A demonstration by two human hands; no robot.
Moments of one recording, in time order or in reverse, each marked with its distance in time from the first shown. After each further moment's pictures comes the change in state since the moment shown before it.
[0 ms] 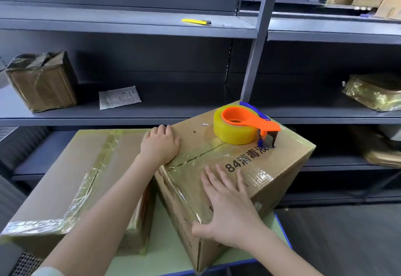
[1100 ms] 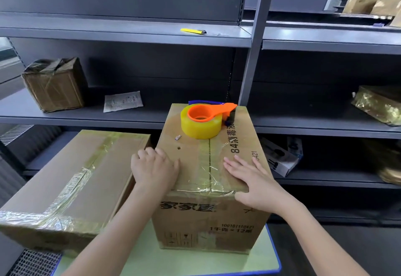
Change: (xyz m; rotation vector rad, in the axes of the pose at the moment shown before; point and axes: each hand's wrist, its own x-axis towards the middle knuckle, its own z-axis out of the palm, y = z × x) left_hand -0.073 0.065 -0.013 0.254 0.096 -0.293; right_hand 0.015 0.130 -0.026 0.191 -0.038 -0.128
